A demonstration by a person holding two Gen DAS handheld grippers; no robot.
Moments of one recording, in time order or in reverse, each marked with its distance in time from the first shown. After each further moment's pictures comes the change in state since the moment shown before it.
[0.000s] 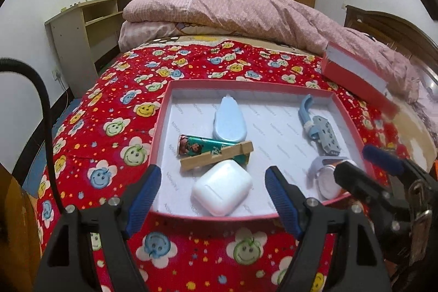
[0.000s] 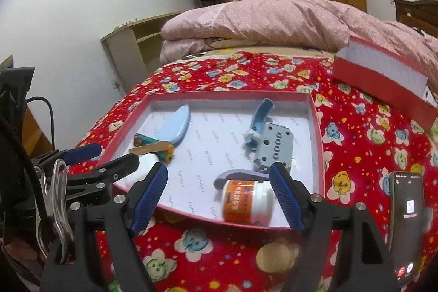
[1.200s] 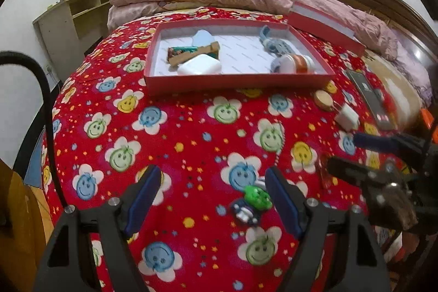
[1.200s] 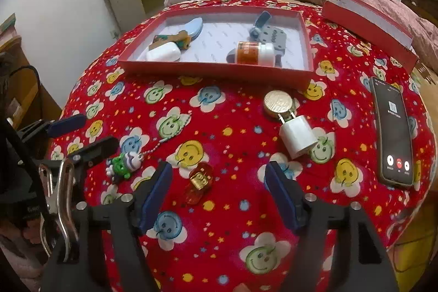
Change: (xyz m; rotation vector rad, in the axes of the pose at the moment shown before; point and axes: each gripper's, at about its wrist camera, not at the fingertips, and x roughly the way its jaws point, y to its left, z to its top) left arm -0.067 -0.010 -0.122 0.115 0.090 -0.061; right arm -0.057 0.022 -0.104 -0.048 0.253 -0.042
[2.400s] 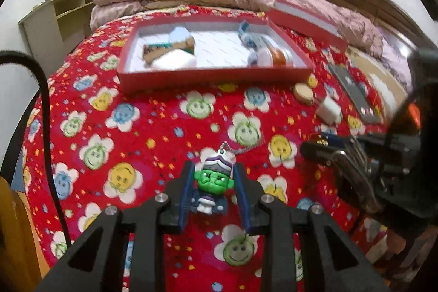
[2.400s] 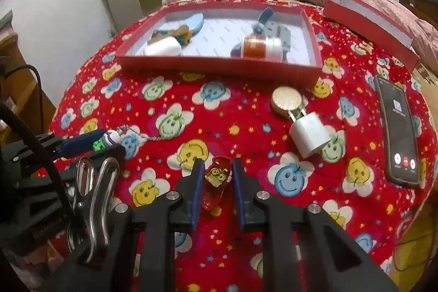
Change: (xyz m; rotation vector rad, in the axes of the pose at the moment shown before) left arm 0.004 -0.009 0.002 0.005 -0.007 -0.089; right arm 0.011 0.007 0.000 0.013 -0.015 -0.018
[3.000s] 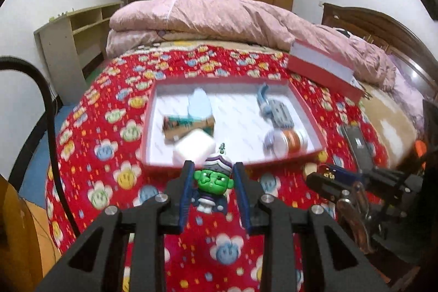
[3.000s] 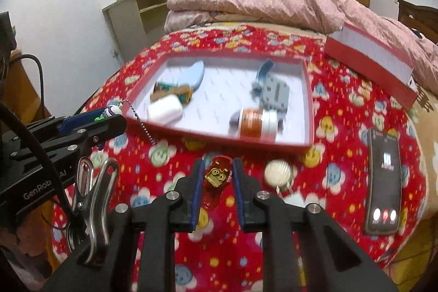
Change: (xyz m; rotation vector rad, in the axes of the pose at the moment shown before) left arm -0.017 0.013 0.094 -0.055 -0.107 0.069; right arm -0.021 -0.004 0.070 -0.008 -0.095 0.007
